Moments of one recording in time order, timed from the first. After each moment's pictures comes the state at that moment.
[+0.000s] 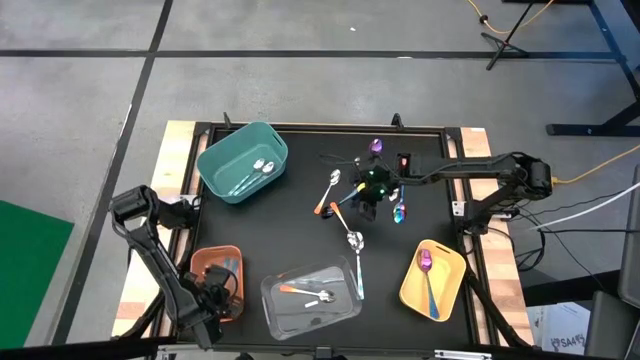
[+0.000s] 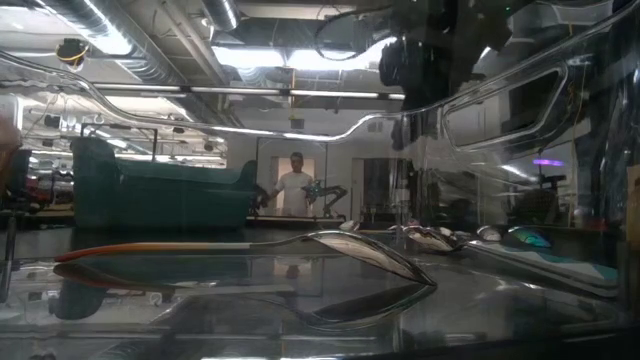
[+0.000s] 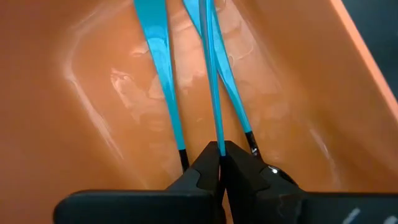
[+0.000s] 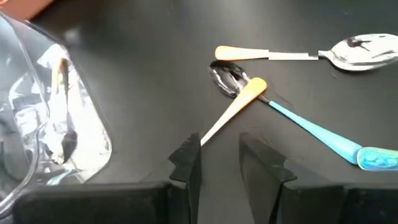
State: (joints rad) left arm -1.04 1.79 1.11 -1.03 -0.19 -2.25; right arm -0.17 1.49 1.05 -0.52 -0.26 0.24
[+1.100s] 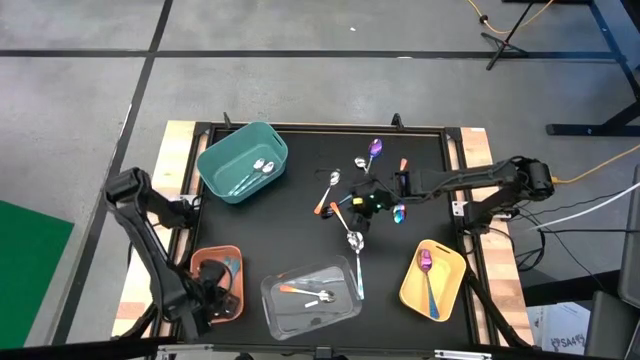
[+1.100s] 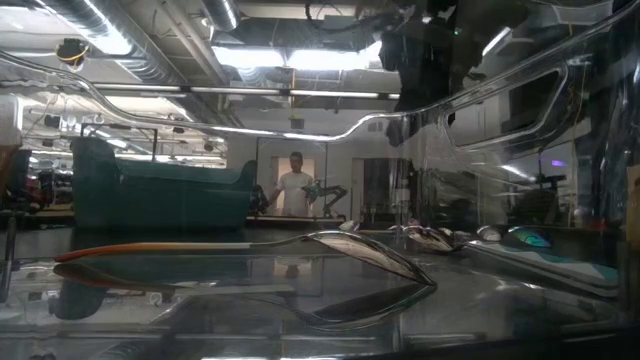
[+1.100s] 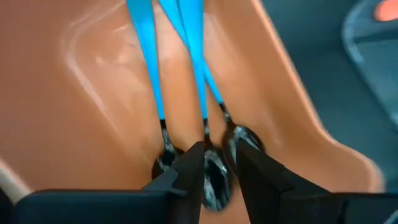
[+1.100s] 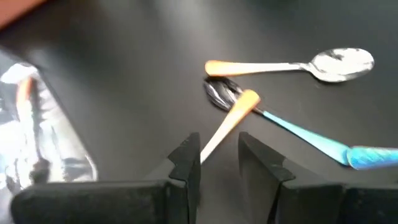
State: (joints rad) left arm -1.04 1.61 1.11 -1.03 -0.19 -2.24; right arm 0.00 1.49 1.05 -0.48 0.05 0.40
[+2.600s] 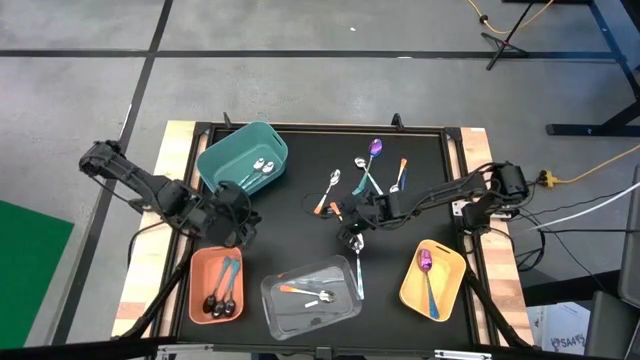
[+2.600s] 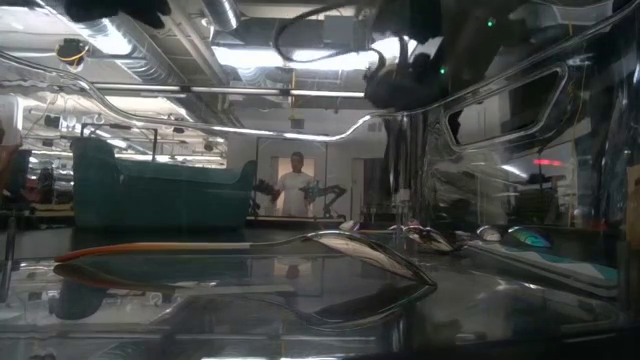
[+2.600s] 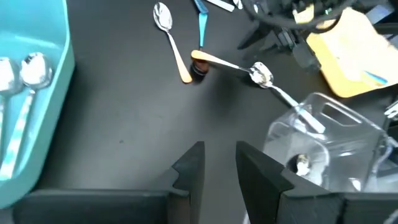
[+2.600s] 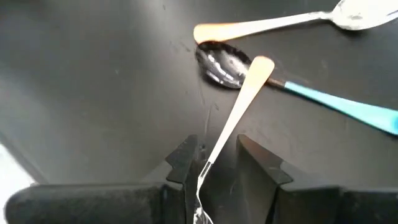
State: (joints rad) left arm -0.47 1.12 1.11 -0.98 -0.56 -1.17; right arm 0.12 1.71 1.05 -0.41 0.23 0.63
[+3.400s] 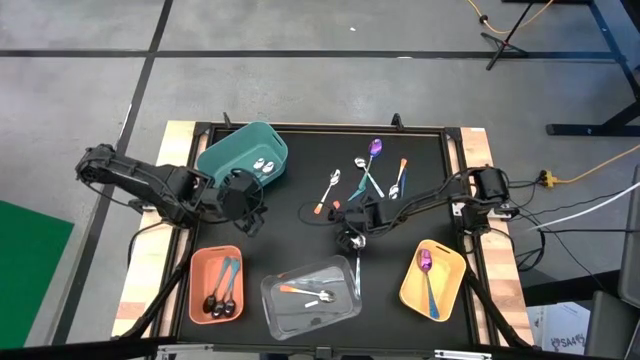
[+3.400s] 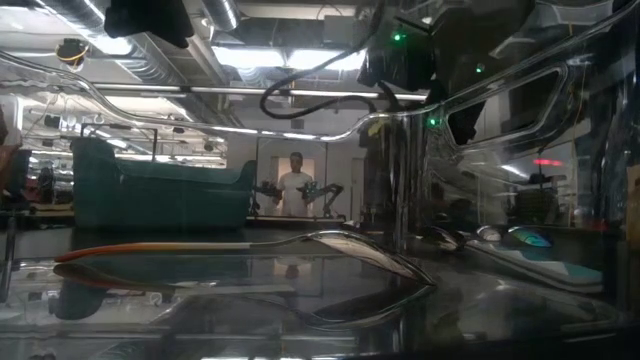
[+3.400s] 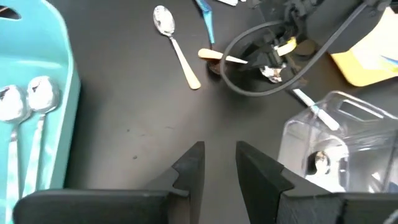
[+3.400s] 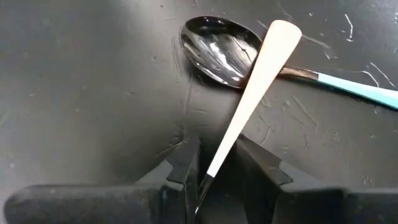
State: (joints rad) left arm -0.27 1.12 1.11 -0.92 -0.40 -0.91; right arm 0.12 1.87 1.06 -0.39 0.27 0.63
